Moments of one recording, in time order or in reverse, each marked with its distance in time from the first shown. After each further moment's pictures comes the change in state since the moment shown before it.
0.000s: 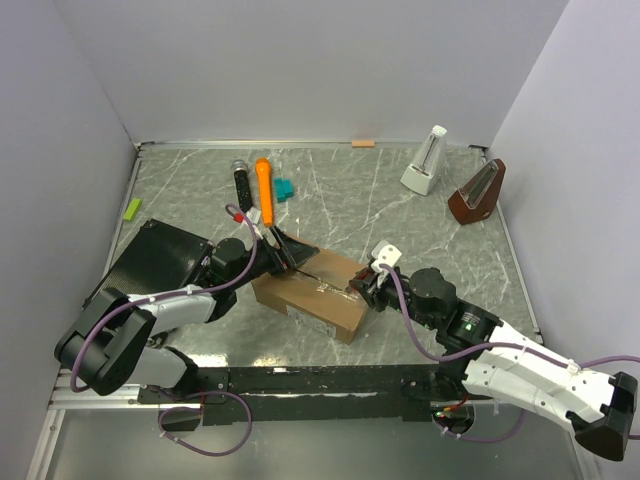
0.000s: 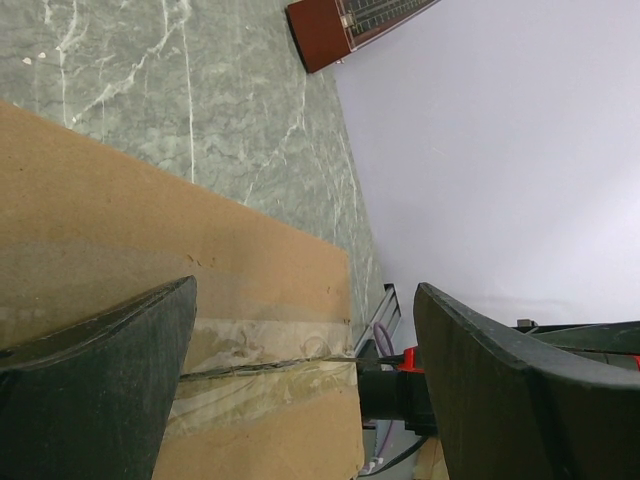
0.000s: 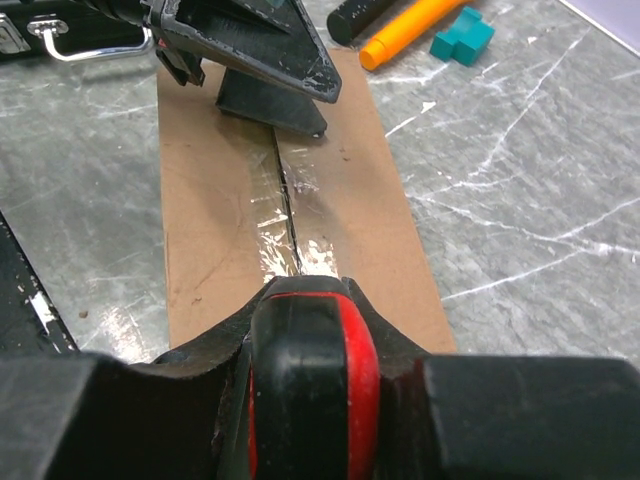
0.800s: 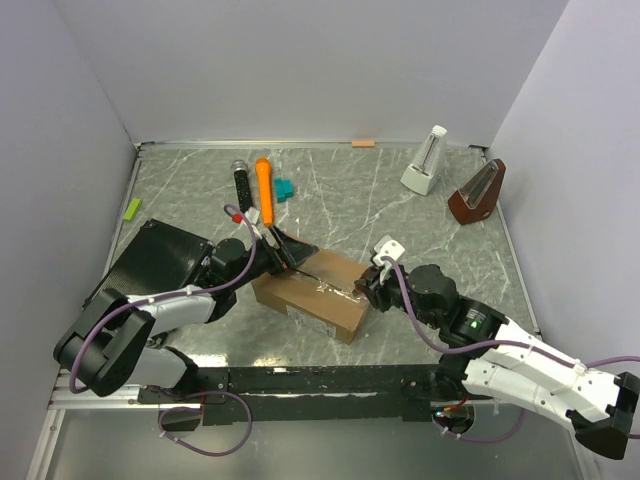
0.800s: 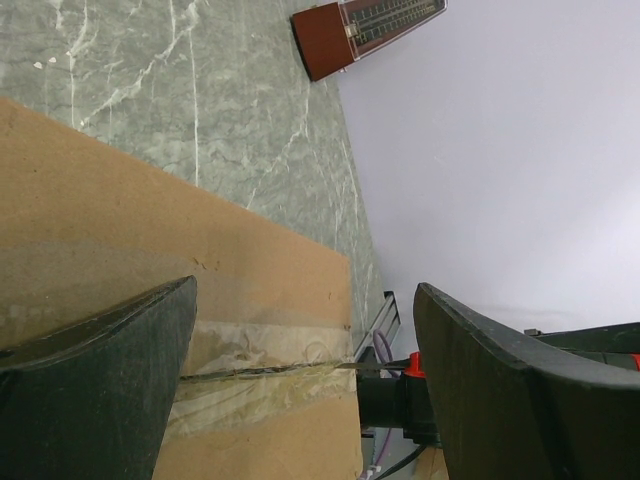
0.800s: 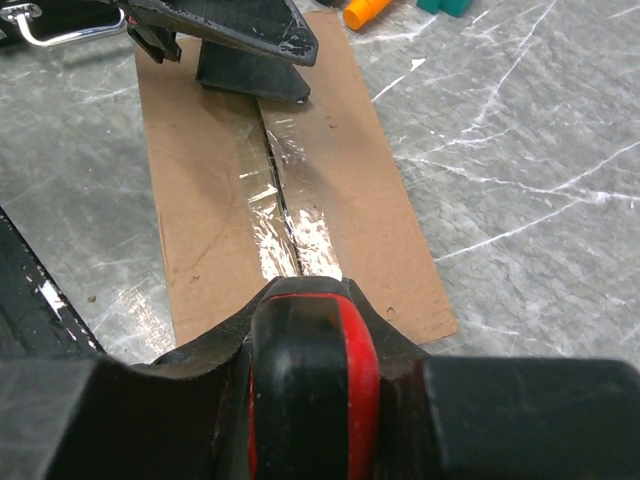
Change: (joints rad) left arm -0.002 -0.006 -0.002 -0.007 -0.024 -0.011; right arm 0.009 0.010 0.081 -0.163 0.055 0.069
